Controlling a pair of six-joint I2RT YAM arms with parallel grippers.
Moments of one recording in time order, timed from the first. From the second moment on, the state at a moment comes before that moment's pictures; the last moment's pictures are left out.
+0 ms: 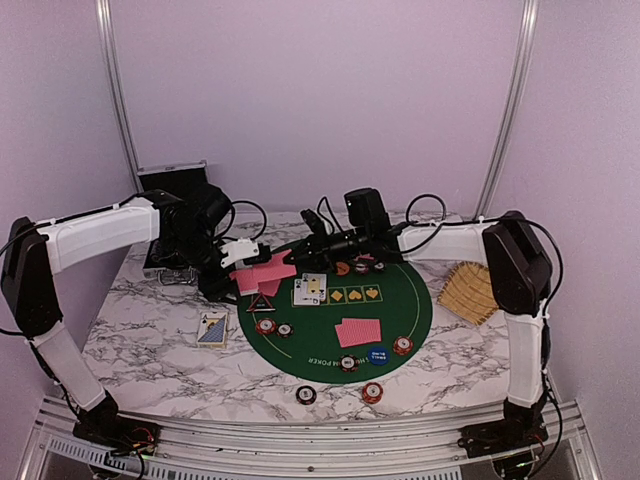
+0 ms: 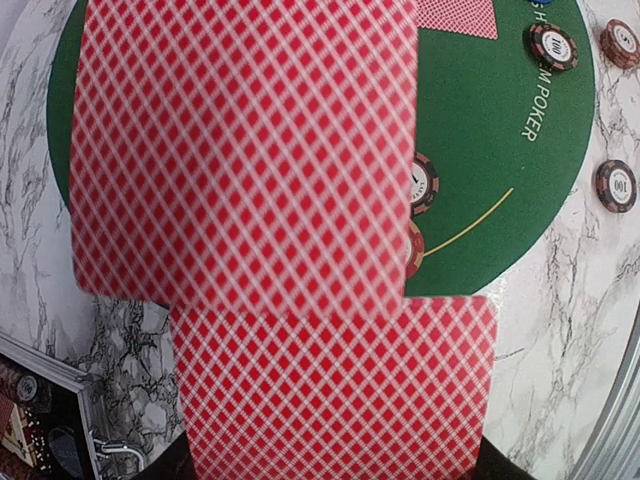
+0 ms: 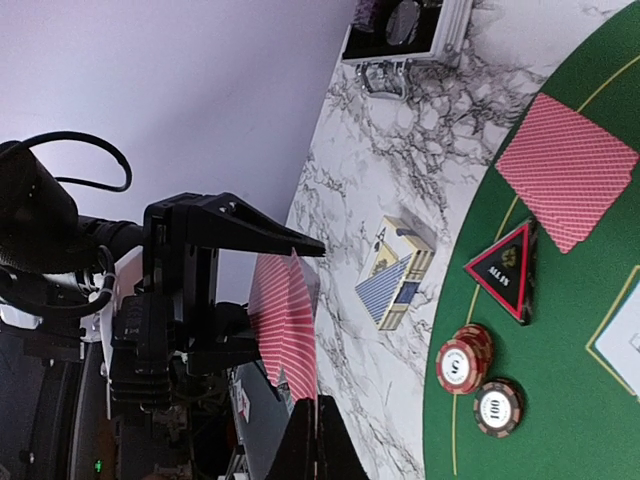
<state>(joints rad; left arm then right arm) -0.58 1.67 1.37 -0.91 0.21 0.69 0.67 2.10 1.54 0.11 -0.93 0.90</state>
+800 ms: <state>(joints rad) -0.56 1.67 1.34 -0.91 0.21 0.69 0.82 2.06 1.76 -0.55 0.26 -0.11</state>
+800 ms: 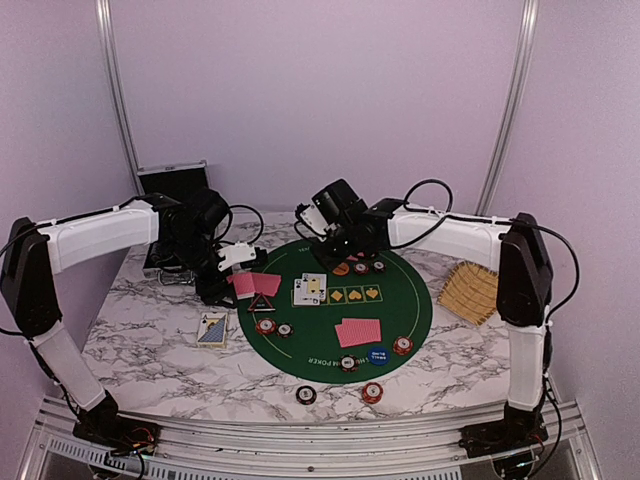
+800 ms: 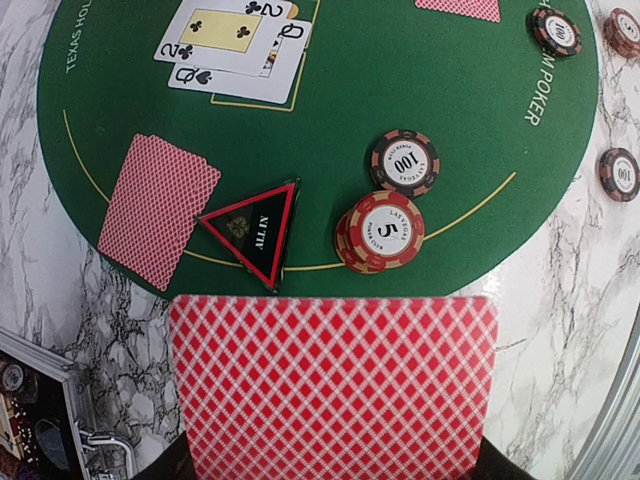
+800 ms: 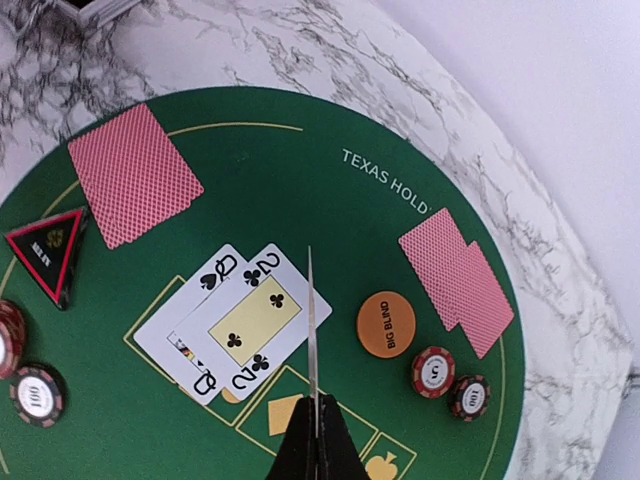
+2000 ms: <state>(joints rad) -0.56 1.66 1.33 -0.91 0.21 0.69 0.92 2.20 1.56 -0.29 0.58 -0.43</state>
